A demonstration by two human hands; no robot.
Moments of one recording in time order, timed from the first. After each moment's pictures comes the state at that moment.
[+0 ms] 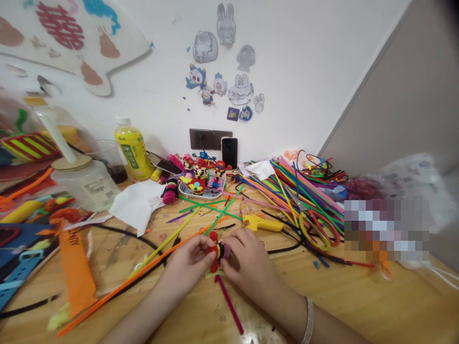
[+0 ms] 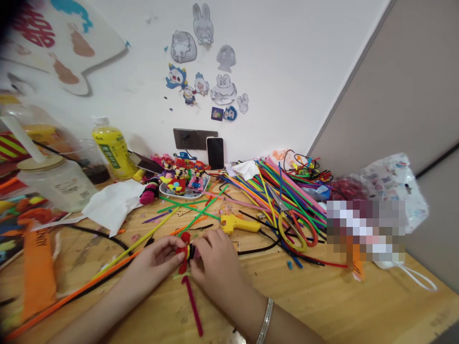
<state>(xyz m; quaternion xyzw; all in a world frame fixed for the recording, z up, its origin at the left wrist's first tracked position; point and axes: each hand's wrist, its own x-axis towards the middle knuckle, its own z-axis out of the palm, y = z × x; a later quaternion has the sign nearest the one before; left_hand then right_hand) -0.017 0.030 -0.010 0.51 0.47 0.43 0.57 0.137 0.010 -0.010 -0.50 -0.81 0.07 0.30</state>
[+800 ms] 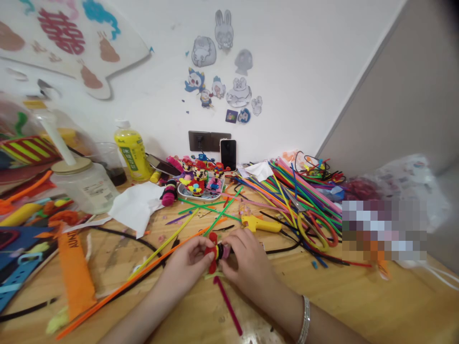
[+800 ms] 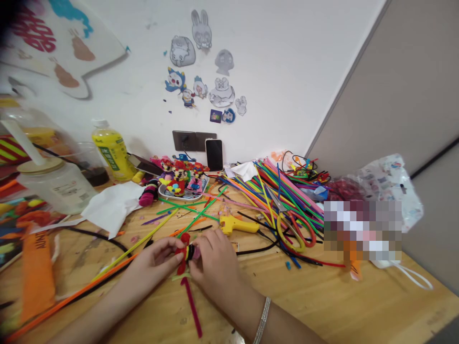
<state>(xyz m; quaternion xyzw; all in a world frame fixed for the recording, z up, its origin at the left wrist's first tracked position) -0.017 0.031 -0.009 0.52 0.48 0.43 0.55 0.138 0.013 -0.015 -0.48 -0.81 0.04 0.34</state>
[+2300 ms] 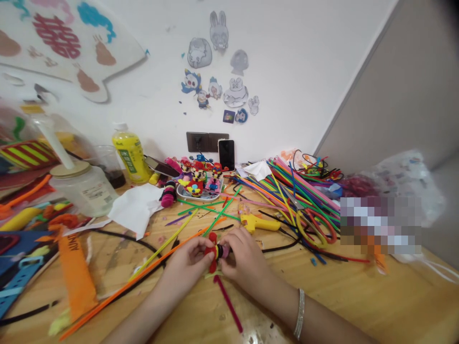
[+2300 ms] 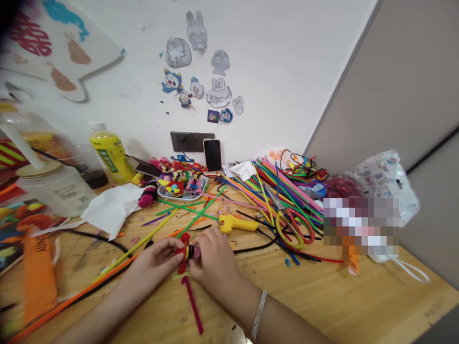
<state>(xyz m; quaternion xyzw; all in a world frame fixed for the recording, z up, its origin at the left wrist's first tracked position) -0.018 0.031 -0.012 0.52 0.48 0.43 0.56 0.135 0.020 -0.020 -0.48 -0.80 0.09 0.34</state>
